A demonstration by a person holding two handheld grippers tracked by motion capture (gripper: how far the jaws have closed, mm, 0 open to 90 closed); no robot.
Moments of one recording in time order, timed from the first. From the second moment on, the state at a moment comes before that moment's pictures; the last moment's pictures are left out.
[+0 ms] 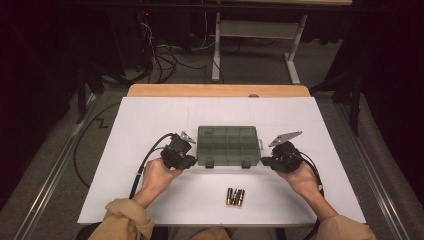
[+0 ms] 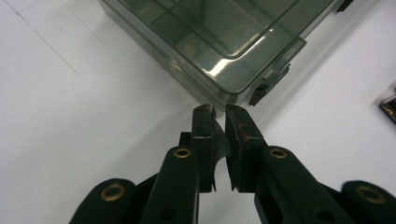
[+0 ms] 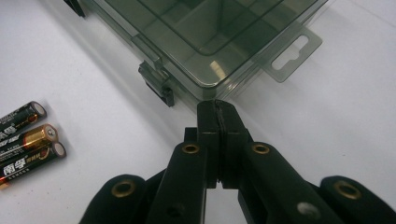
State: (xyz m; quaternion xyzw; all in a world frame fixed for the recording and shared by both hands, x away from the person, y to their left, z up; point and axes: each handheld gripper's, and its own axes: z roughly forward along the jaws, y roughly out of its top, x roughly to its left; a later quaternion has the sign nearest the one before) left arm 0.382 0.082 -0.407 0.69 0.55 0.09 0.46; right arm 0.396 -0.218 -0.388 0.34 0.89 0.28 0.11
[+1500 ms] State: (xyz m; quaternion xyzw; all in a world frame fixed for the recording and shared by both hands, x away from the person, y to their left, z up) left arm 0.406 0.062 -0.371 0.65 0.56 0.15 0.49; right arm 0.405 -0.227 -0.360 0.40 0.84 0.35 0.13
